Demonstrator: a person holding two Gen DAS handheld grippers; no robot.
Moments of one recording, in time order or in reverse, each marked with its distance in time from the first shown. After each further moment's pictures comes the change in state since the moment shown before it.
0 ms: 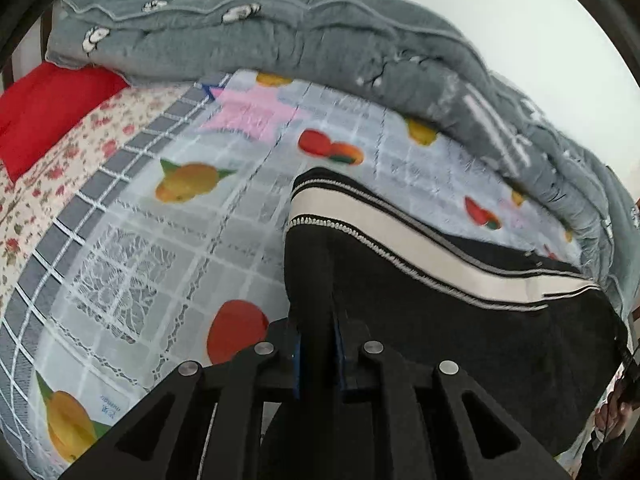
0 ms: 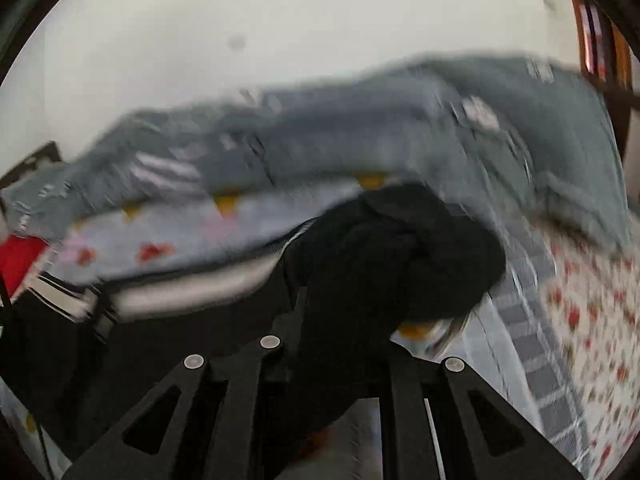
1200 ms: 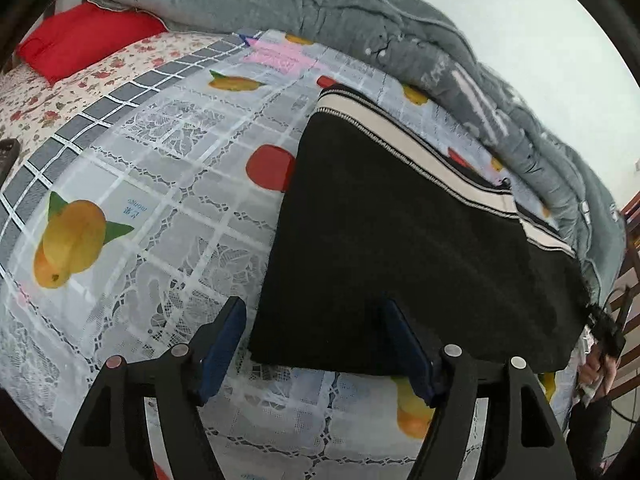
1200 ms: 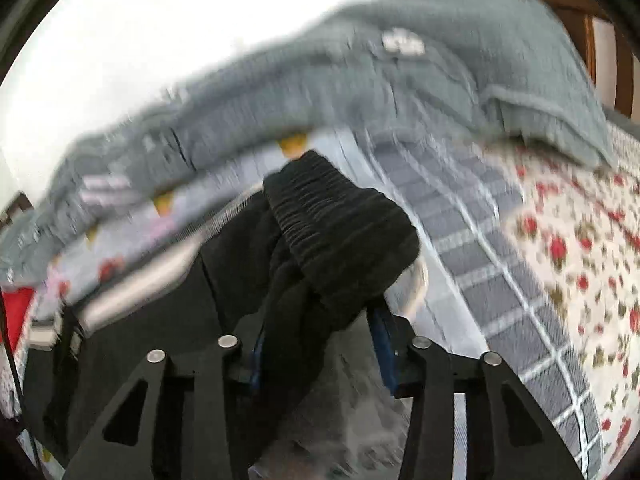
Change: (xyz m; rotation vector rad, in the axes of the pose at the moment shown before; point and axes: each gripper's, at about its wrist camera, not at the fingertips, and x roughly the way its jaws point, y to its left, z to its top) left arm -0.050 0.026 -0.113 -0.084 0.010 -0.083; right arm 0.013 -0.070 -0.015 0.172 0.113 -0.026
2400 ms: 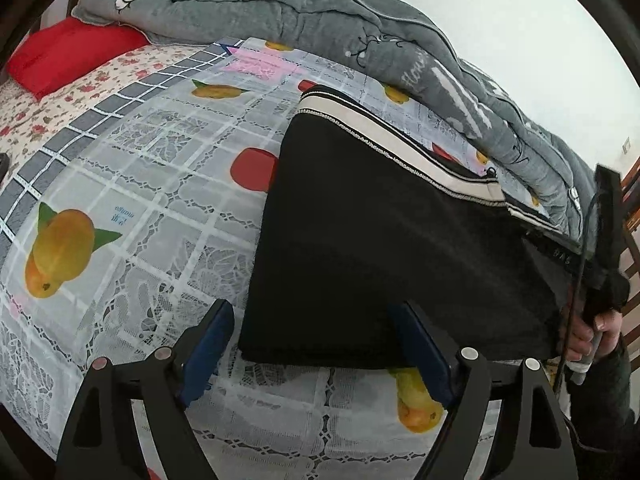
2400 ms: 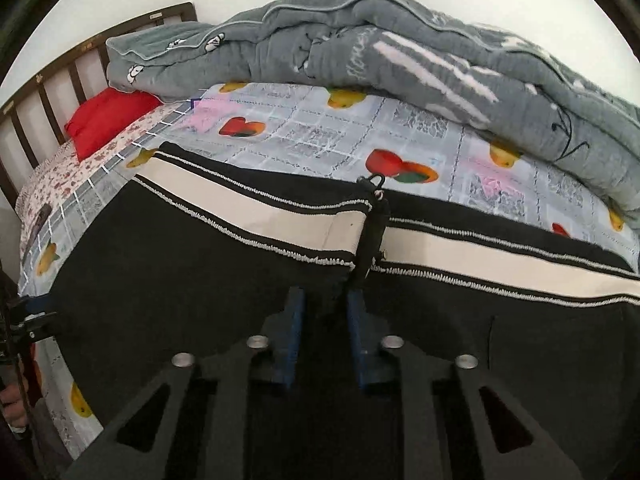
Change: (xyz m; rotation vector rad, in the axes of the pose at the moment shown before) left arm 0.002 -0.007 -0.005 0.069 -0.015 -0.016; right arm 0.009 0.334 -0.092 -0.677 0.087 0.289
